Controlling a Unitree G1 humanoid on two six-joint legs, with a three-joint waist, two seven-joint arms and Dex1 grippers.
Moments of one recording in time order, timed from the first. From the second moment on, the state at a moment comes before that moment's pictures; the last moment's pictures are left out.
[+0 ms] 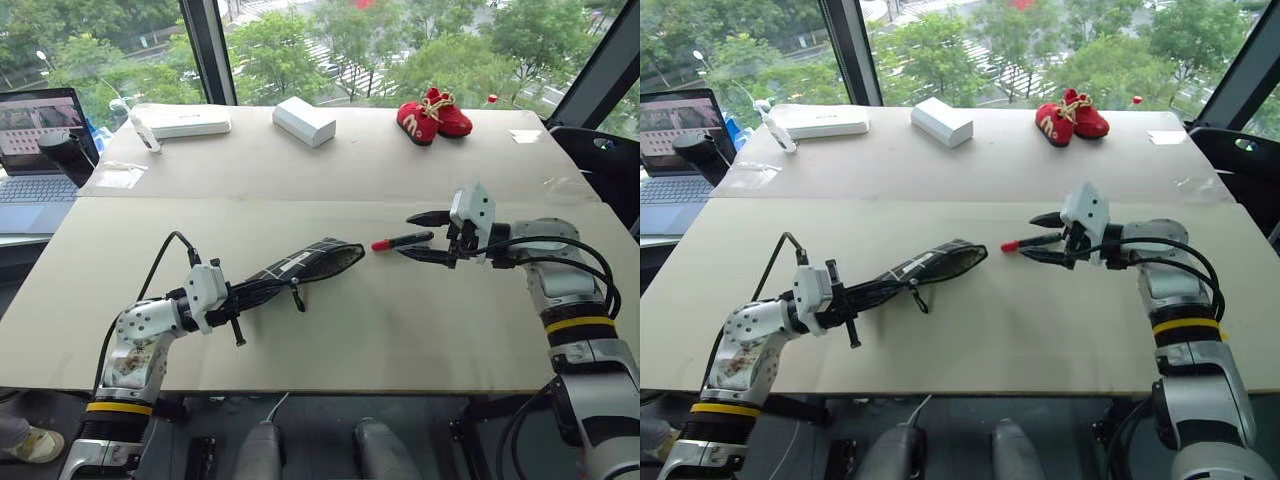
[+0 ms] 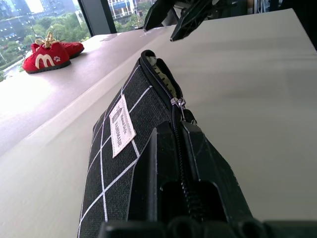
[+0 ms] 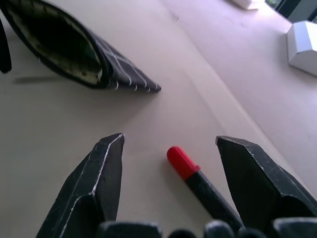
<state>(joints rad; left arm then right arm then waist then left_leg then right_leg) -0.22 0.53 0.02 0.07 -0.36 -0.19 -1.12 -0.78 -0.64 0.11 0.64 0.14 -0.13 1.18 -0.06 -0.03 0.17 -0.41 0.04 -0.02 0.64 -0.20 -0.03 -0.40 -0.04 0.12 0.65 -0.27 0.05</state>
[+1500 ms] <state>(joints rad) -0.18 0.53 0.03 0.04 -0.36 -0.21 -1.05 -1.20 -0.47 0.22 1.34 -0.28 -0.09 1.16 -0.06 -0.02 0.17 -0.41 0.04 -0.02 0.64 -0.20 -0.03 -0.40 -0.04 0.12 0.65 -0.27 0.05</state>
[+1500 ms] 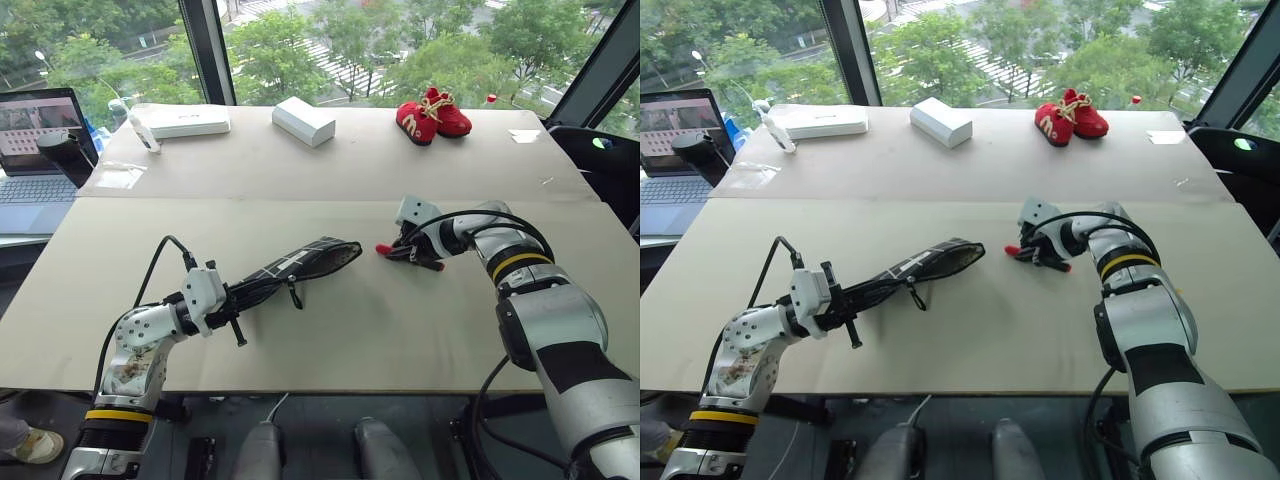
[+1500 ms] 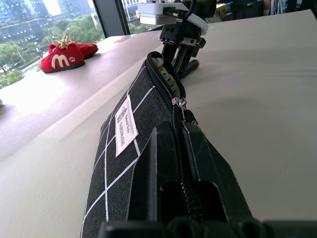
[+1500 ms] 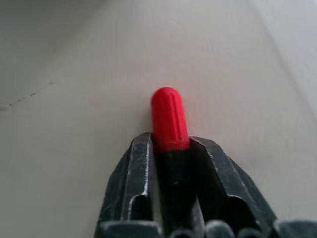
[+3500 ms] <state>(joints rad) -0.23 0.49 0.01 0.06 -0.36 -0.20 -1.10 -0.78 -0.68 0.26 -0.05 0.02 0.16 1.27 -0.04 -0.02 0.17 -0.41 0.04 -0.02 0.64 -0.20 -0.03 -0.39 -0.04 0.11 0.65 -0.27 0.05</state>
